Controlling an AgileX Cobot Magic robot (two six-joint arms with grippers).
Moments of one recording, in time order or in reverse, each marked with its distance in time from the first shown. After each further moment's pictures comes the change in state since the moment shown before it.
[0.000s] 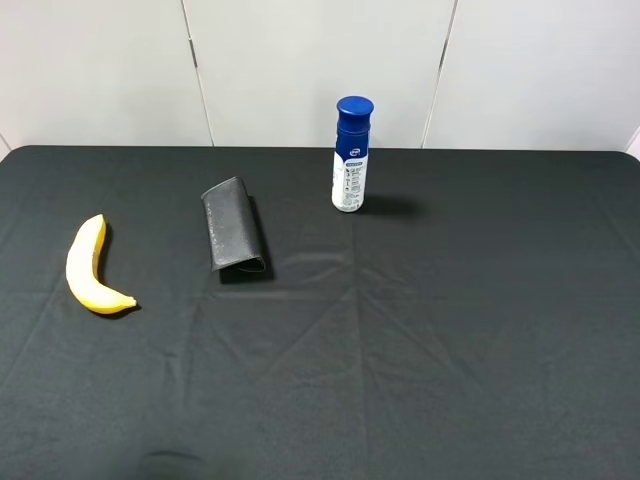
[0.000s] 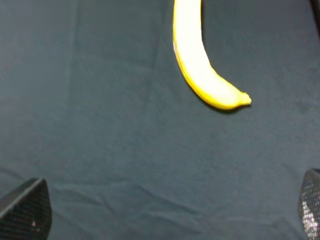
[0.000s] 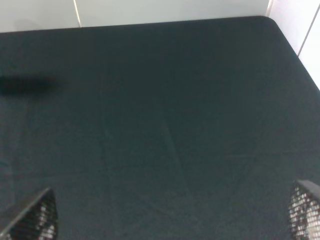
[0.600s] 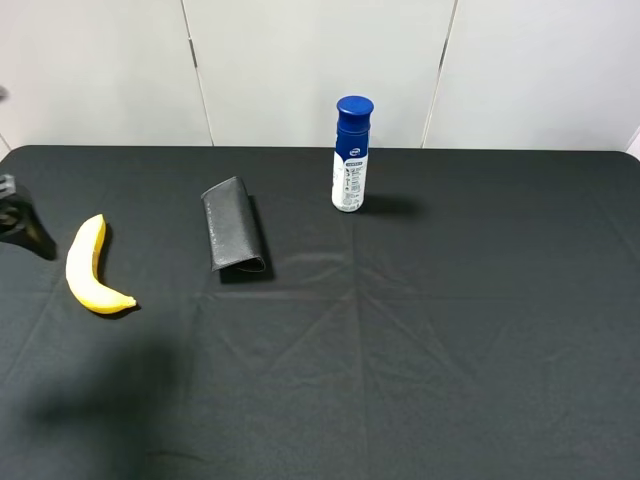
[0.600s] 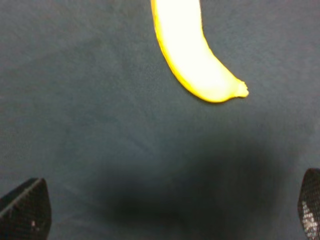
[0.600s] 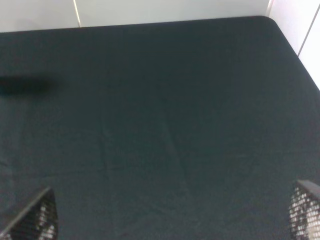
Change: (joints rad) left arm -0.002 0.656 -0.005 -0.158 -0.277 -0.105; right arm 0.000 0.000 0.000 0.000 0.000 0.000
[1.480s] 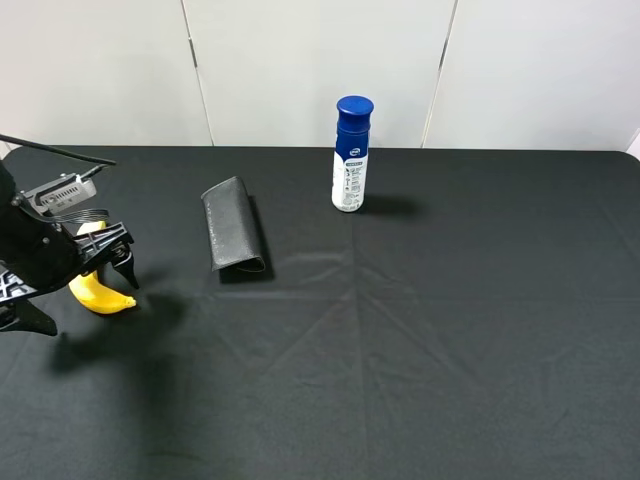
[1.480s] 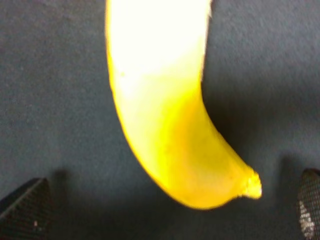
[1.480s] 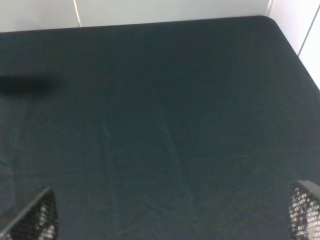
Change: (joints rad) left arm -0.137 0.460 -0.001 -0.023 -0.358 -0.257; right arm 0.000 0.000 0.000 0.000 0.000 0.000
